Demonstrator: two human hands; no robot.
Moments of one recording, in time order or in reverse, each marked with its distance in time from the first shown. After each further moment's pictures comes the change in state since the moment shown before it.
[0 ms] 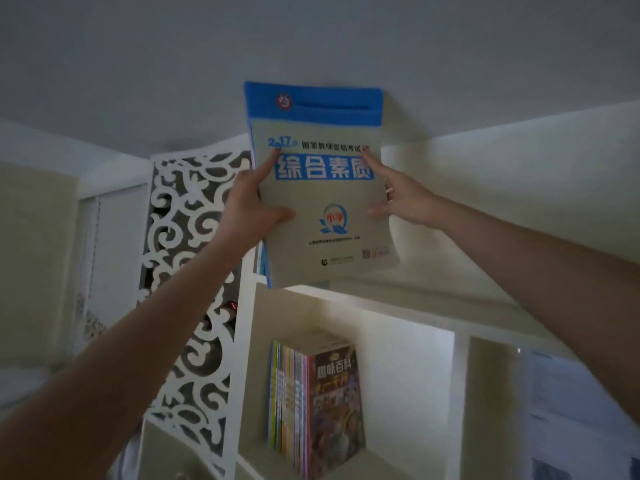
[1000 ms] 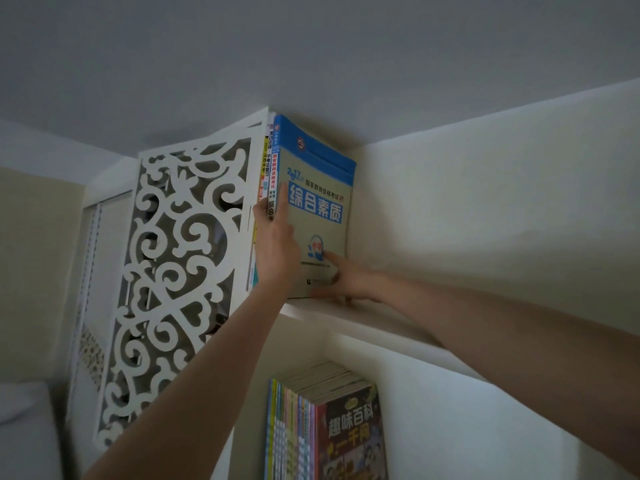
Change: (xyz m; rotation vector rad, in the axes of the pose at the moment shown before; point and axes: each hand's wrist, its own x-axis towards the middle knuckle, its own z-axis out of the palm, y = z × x) left_hand 0.059 -0.140 0.099 0.357 0.288 0.106; right_hand 0.077 0.109 0.154 -0.142 -0.249 0.260
